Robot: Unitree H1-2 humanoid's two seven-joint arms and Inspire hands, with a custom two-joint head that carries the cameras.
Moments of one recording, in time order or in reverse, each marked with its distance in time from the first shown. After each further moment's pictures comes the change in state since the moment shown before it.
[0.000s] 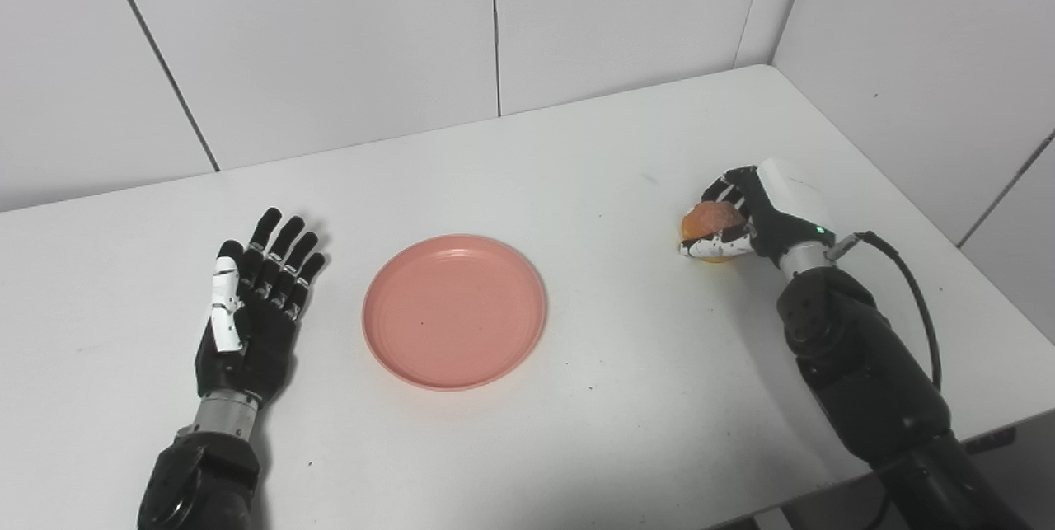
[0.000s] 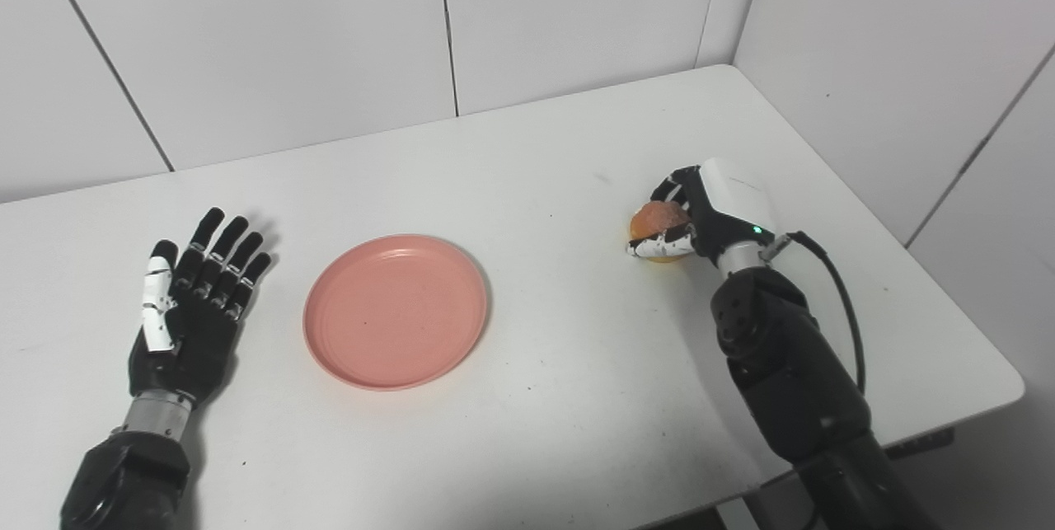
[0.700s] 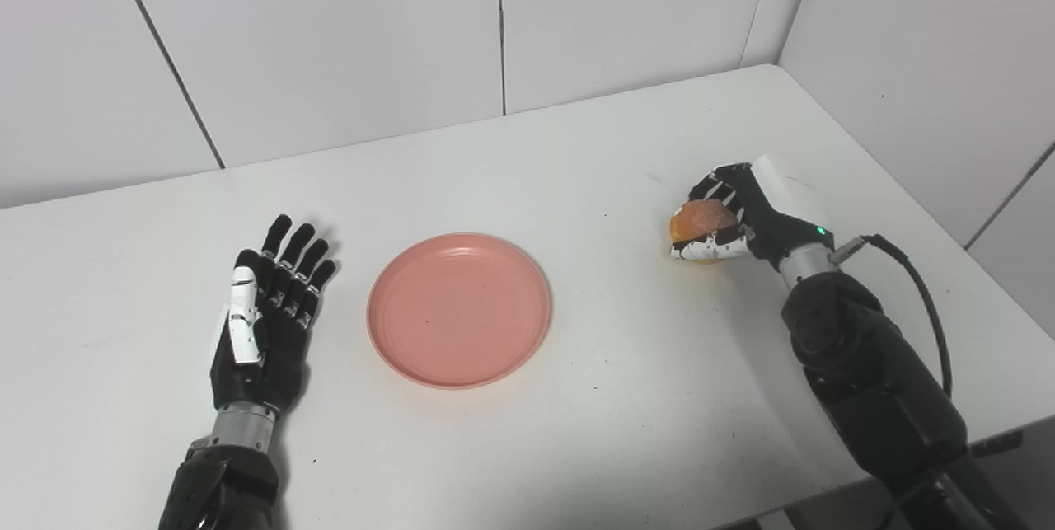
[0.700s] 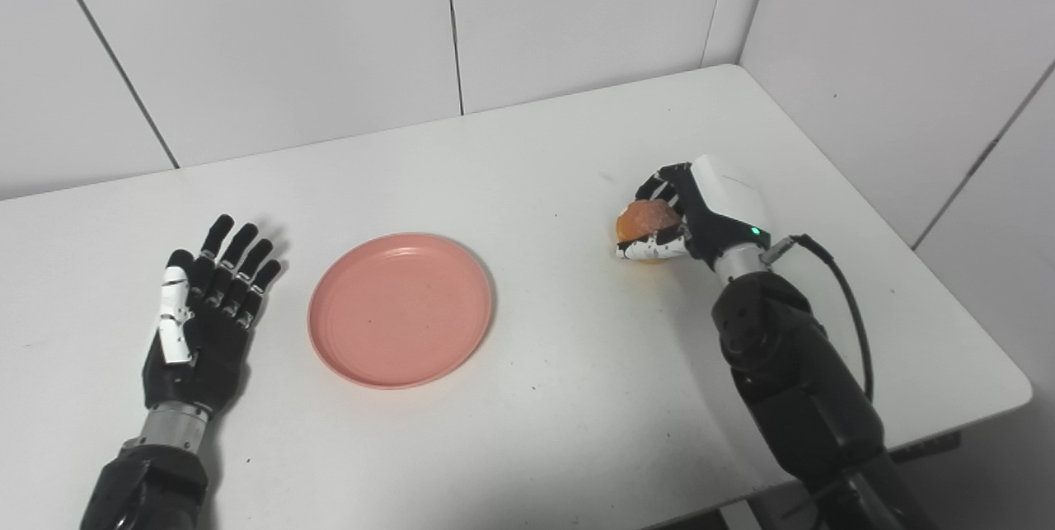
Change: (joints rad) left arm 0.073 -0.067 -0.056 -0.111 0.081 -0.001 0.081; right arm 0.041 -0.010 0.011 -0.171 0.023 0.000 0.044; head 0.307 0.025
